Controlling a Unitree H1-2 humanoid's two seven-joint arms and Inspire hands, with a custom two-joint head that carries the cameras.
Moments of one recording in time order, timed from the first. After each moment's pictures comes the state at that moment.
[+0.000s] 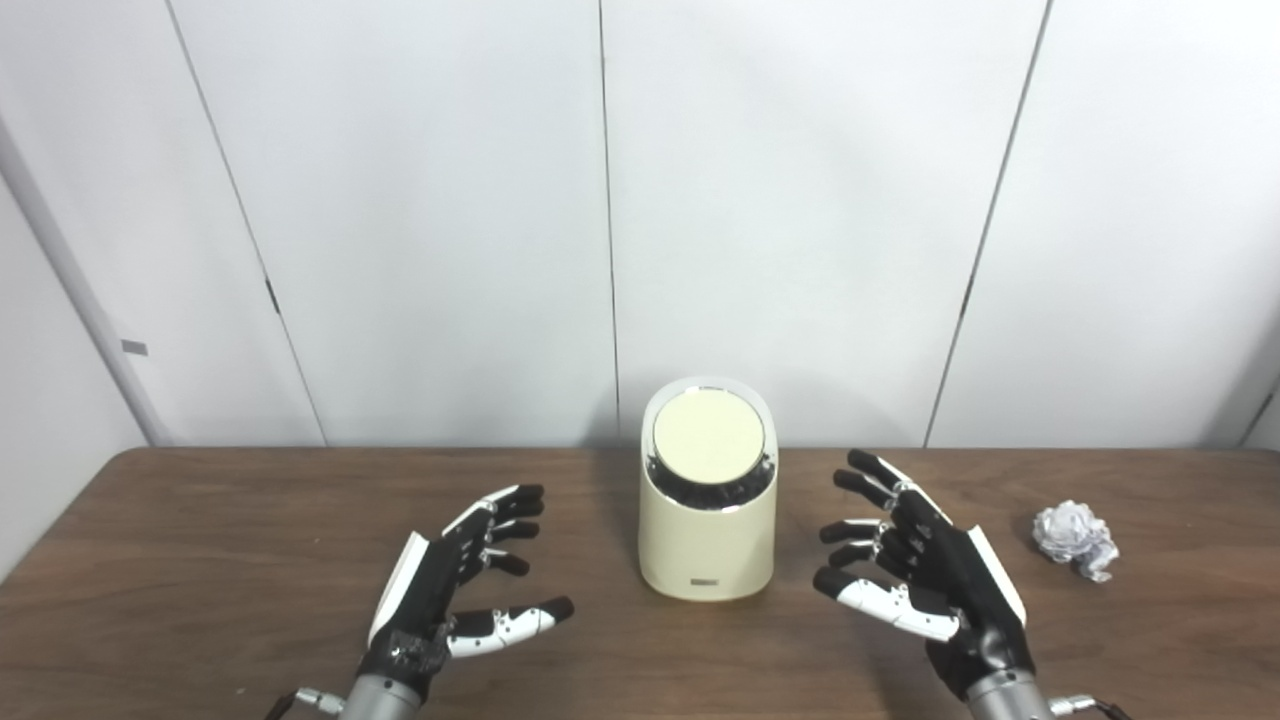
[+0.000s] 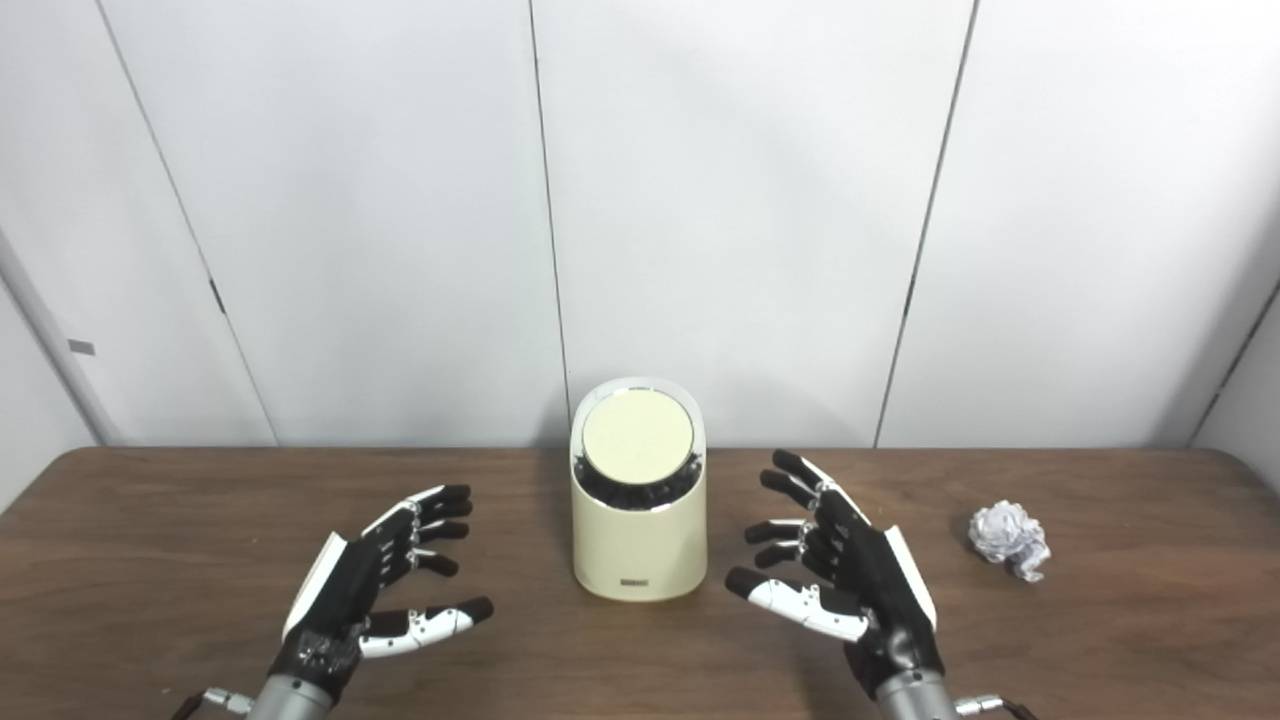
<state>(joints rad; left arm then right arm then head) -0.20 0.17 -0.01 -0.01 0.14 -0.09 -0.12 -0.19 -0.09 -0.03 -0.10 0.05 0.04 0.08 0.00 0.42</state>
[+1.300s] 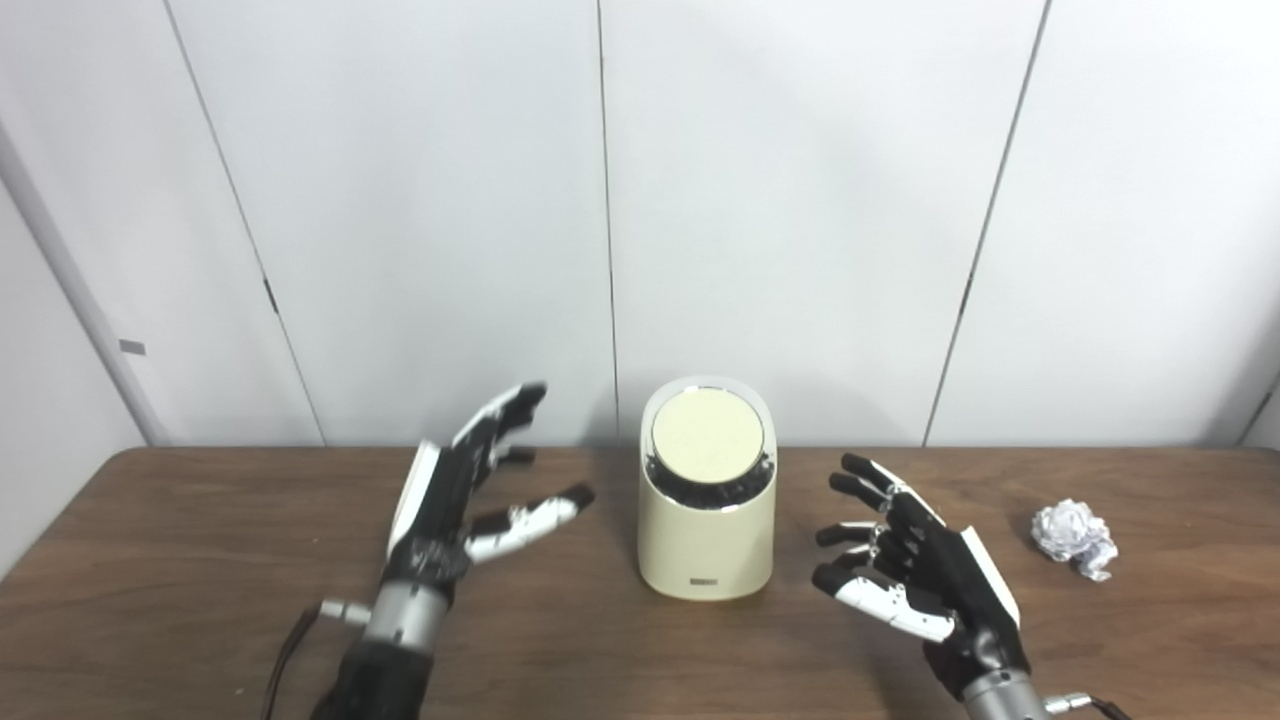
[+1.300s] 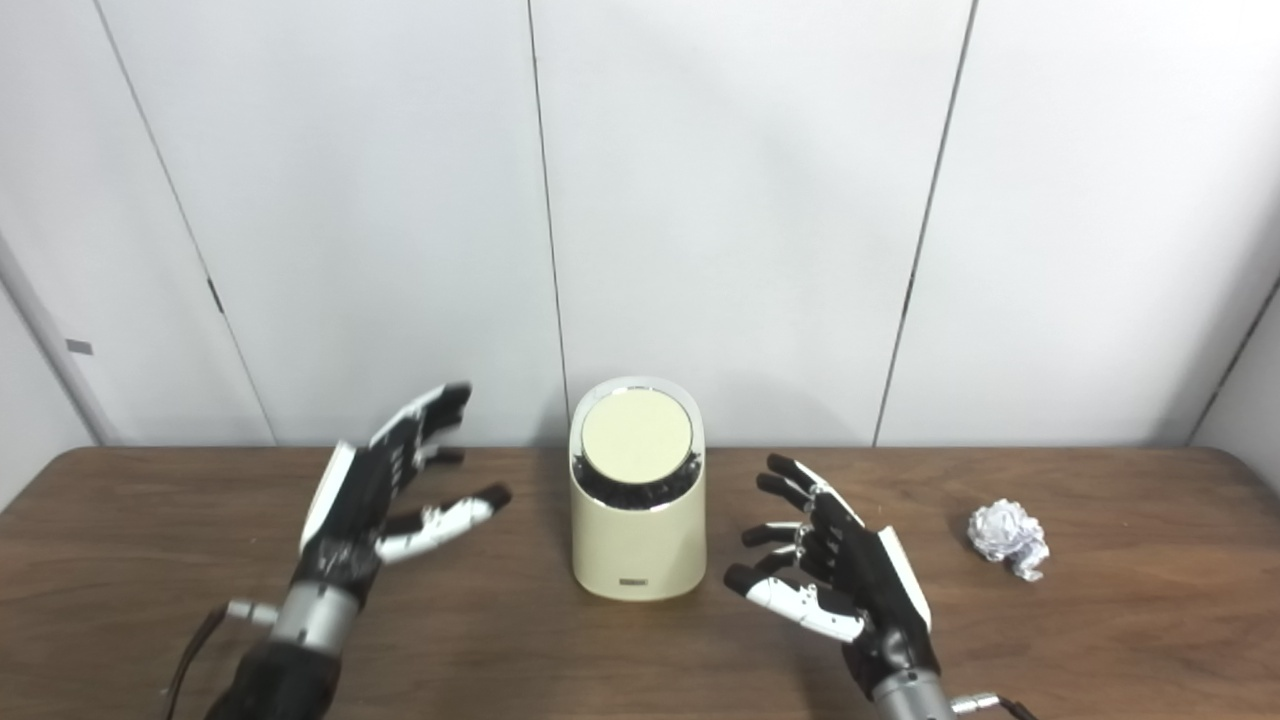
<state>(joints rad) -0.38 0.11 -0.01 -0.05 0.20 0.00 -0.06 -0.19 -0.09 -0.02 -0.07 0.02 0.03 0.09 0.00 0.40</state>
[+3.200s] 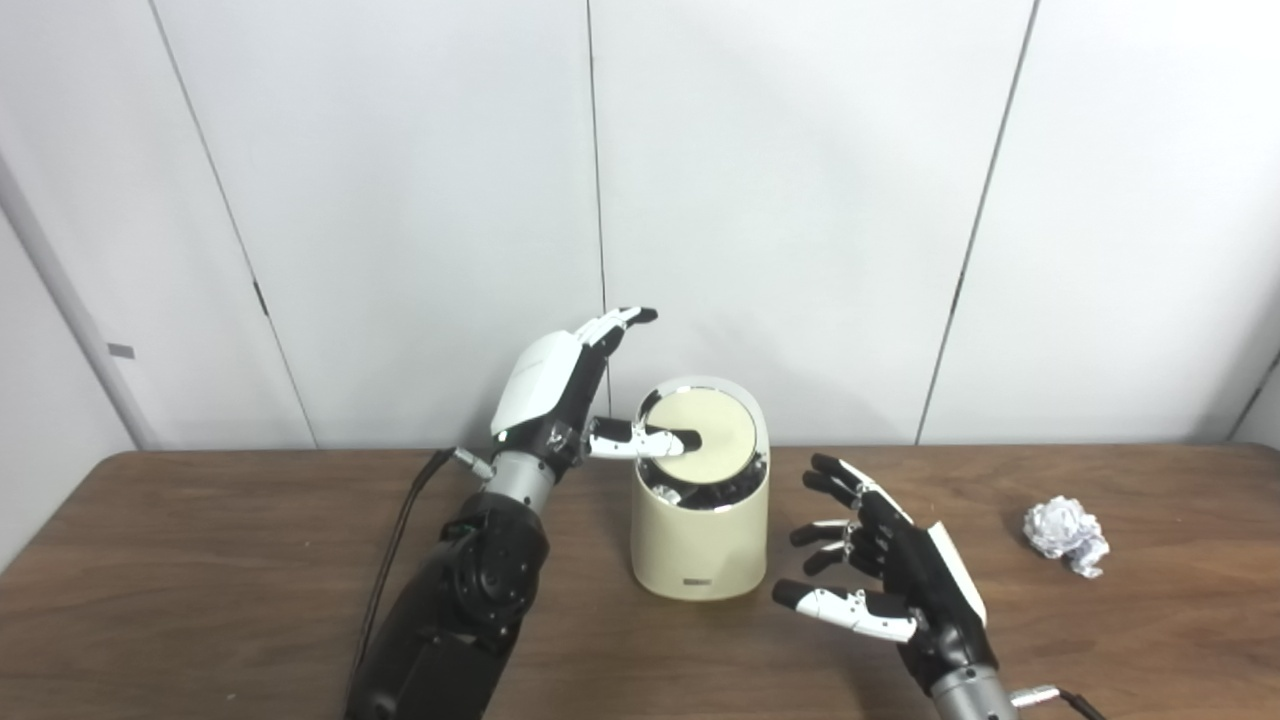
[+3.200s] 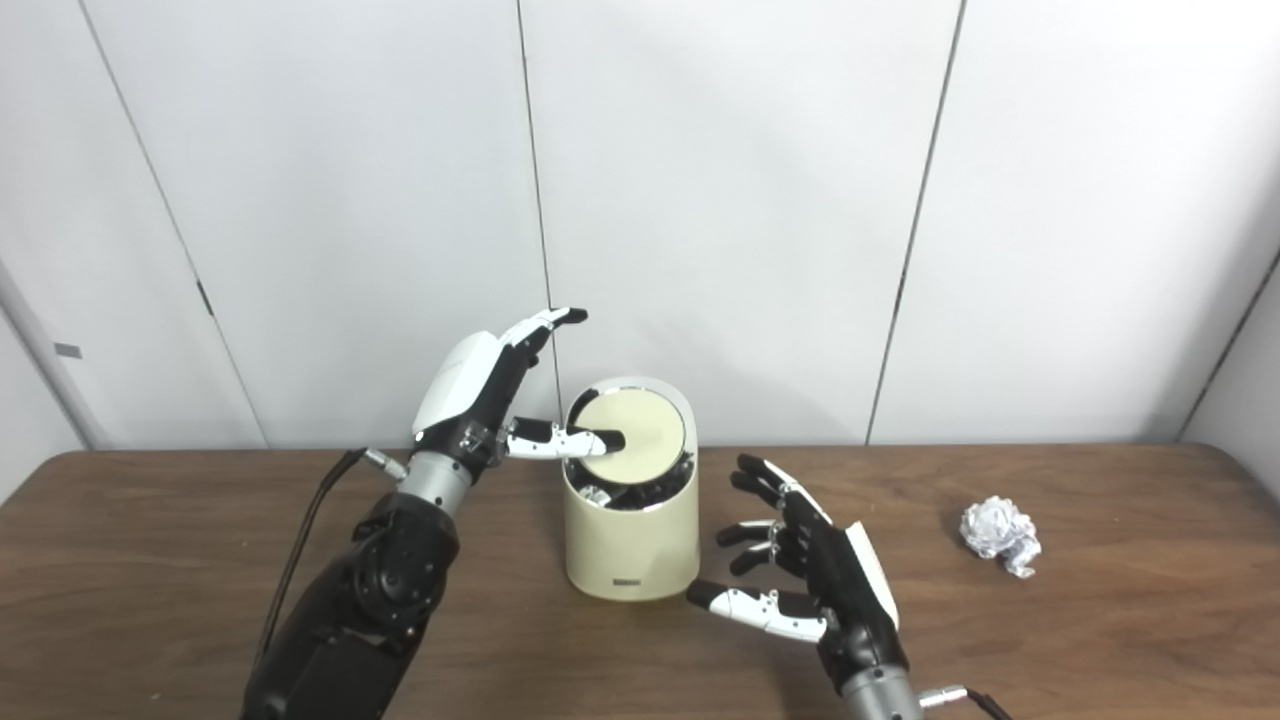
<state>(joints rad) -0.69 0.12 -0.24 0.23 0.59 0.10 0.02 -0.20 -0.07 0.02 -0.06 -0.07 -0.01 0.05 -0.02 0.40</state>
